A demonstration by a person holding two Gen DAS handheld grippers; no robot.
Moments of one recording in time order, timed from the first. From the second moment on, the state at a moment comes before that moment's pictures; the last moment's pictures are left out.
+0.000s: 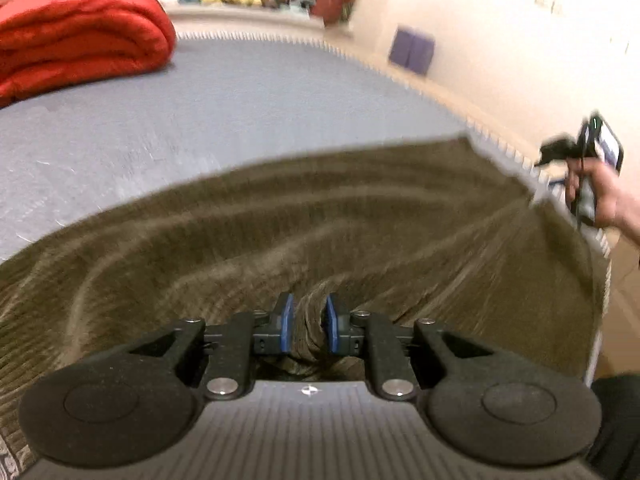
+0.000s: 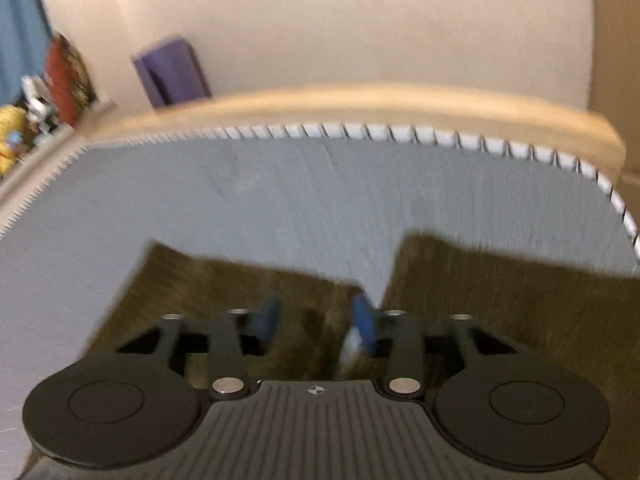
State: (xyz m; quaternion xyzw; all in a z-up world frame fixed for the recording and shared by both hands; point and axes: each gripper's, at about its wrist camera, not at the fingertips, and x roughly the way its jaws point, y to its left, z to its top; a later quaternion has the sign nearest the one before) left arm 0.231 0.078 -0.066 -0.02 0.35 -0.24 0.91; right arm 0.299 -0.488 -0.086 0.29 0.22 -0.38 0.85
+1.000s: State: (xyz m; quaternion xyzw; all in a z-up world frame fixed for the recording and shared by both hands) left arm 0.099 0.243 -0.007 -0.09 0.27 -0.01 0.96; right arm 0.025 -0.054 -0.082 -0.06 0.18 0.29 0.94
